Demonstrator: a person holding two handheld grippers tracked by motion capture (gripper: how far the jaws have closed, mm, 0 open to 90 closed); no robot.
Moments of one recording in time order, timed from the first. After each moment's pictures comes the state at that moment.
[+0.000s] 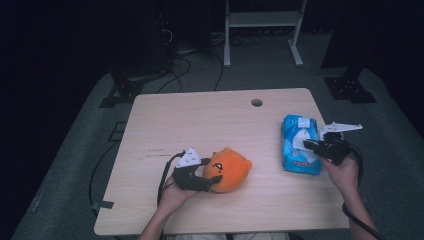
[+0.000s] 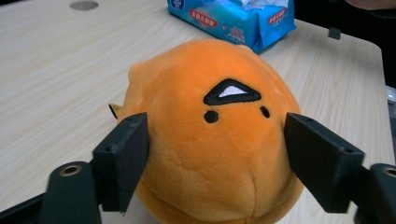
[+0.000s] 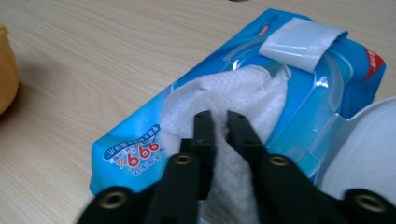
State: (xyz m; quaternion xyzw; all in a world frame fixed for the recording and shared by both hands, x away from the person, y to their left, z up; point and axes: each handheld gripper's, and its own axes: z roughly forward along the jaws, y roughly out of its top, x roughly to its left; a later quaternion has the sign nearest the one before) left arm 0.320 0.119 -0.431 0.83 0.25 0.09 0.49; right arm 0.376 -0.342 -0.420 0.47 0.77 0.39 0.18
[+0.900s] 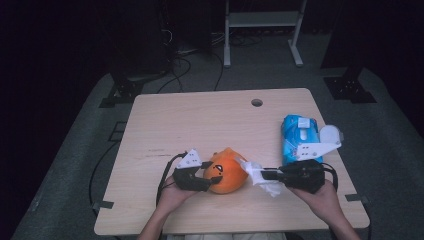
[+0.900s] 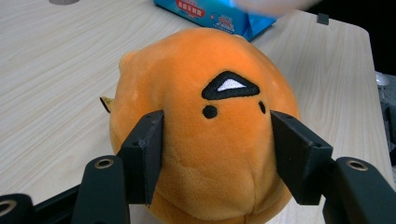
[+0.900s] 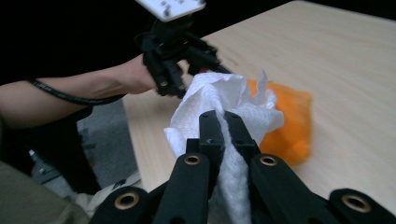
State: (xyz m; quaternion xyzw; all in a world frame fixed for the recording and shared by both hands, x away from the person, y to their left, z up) left arm 0.321 0.119 -0.434 0.84 0.22 0.09 0.49; right arm 0.276 -0.222 -0.357 0.23 0.82 0.53 0.01
